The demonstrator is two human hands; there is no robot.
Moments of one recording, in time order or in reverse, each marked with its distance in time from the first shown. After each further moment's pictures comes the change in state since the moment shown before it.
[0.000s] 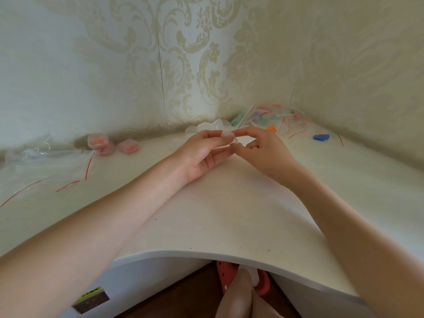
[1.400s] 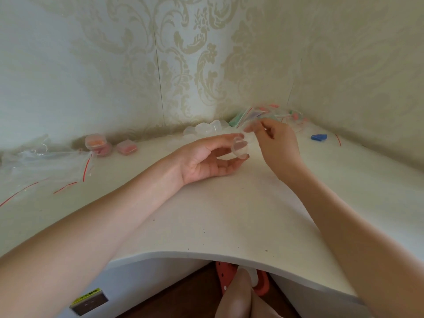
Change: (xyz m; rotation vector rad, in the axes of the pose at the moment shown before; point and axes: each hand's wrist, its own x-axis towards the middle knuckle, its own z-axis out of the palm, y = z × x) left_hand -0.007 0.003 0.006 -0.075 -0.158 -0.235; right_hand 0.008 0.007 -0.008 -0.035 0.303 -0.001
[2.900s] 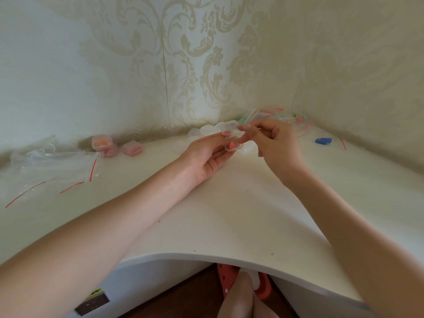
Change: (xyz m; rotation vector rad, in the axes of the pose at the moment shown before) left_hand 0.009 -0.003 -0.002 -0.153 0.264 0.182; right_hand -0.011 -0.022 0.001 0.302 -0.101 -0.021
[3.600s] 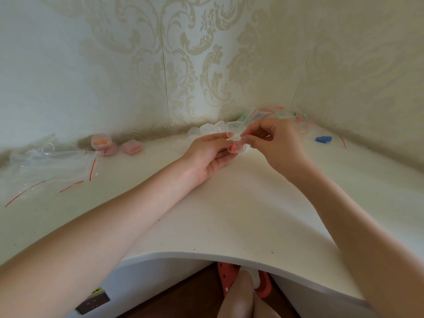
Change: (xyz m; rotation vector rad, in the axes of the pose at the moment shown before) left_hand -0.002 -0.003 0.002 0.103 -0.003 0.026; right_hand 0.008 0.009 -0.008 -0.205 -0.069 -0.088
